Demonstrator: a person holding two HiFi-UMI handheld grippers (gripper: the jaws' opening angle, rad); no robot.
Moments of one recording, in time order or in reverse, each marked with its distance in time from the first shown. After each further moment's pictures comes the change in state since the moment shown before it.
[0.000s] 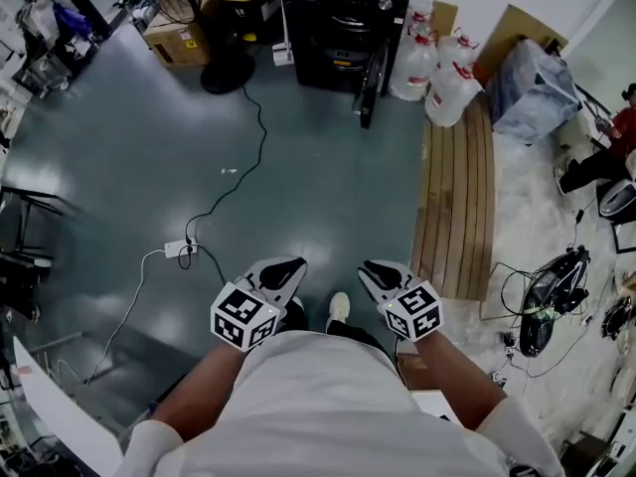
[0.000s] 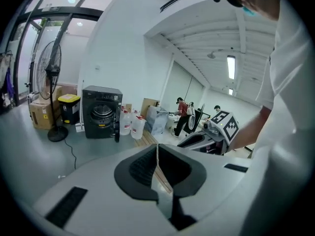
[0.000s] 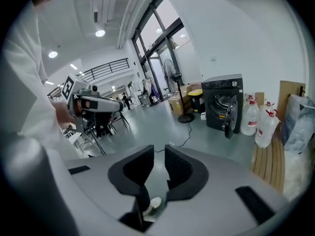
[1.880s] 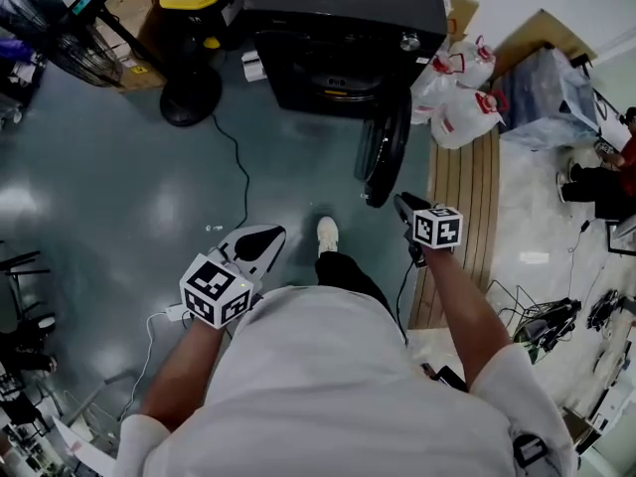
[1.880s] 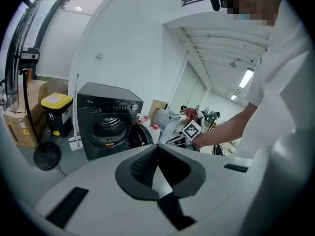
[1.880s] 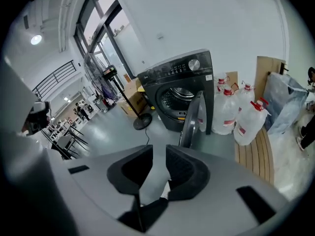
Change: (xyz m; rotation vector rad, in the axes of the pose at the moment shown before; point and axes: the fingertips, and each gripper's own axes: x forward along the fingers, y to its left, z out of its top) left arm 0.260 0.445 0.268 -0.023 0.052 -0.091; right arm 0.316 -0.539 0.232 0.365 0.128 -0.302
